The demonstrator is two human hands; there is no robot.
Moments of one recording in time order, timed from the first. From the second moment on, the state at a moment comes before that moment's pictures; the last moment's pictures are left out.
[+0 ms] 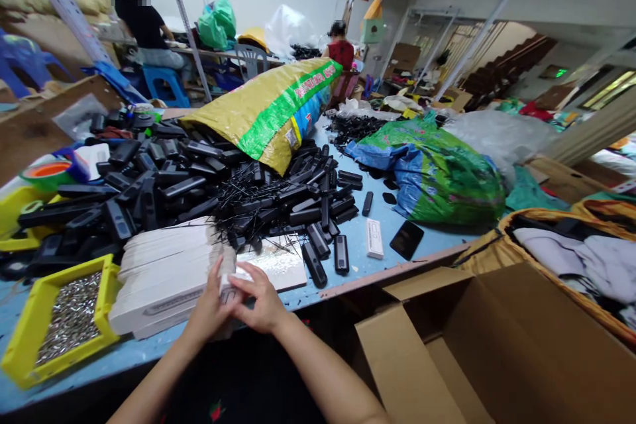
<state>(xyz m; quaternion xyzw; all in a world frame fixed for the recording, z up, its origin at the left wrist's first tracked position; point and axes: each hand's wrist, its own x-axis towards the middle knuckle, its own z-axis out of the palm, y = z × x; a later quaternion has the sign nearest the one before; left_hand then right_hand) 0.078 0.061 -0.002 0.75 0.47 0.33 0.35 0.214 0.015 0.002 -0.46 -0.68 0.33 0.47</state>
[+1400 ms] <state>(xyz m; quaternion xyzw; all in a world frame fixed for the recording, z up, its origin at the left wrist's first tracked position) 0.059 0.040 0.043 0.33 0.48 0.47 0.66 0.237 0.031 0.064 -0.39 -0.27 0.46 0.75</state>
